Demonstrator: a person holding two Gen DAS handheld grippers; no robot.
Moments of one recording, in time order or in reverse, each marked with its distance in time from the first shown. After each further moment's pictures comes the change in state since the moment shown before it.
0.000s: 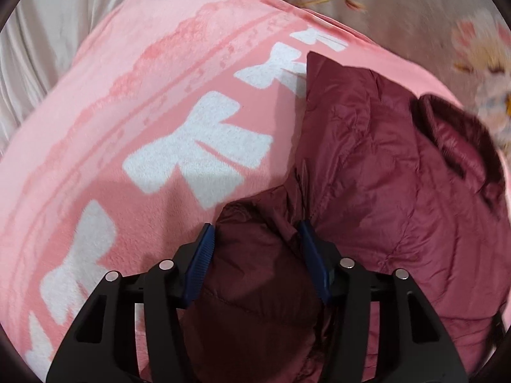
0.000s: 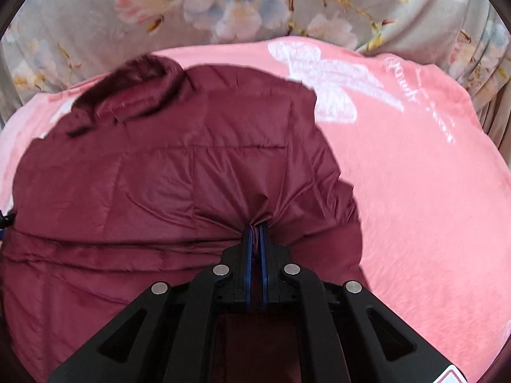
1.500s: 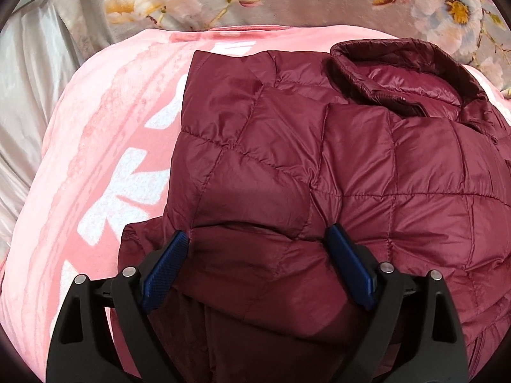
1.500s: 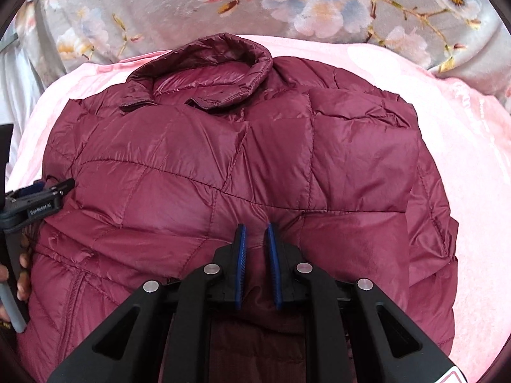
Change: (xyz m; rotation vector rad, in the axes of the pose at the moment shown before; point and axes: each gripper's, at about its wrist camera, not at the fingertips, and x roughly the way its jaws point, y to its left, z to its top) left arm -0.005 -0.096 -0.018 0.342 -0.095 0.033; right arm 0.010 0.065 0.011 -0.143 0.024 0.190
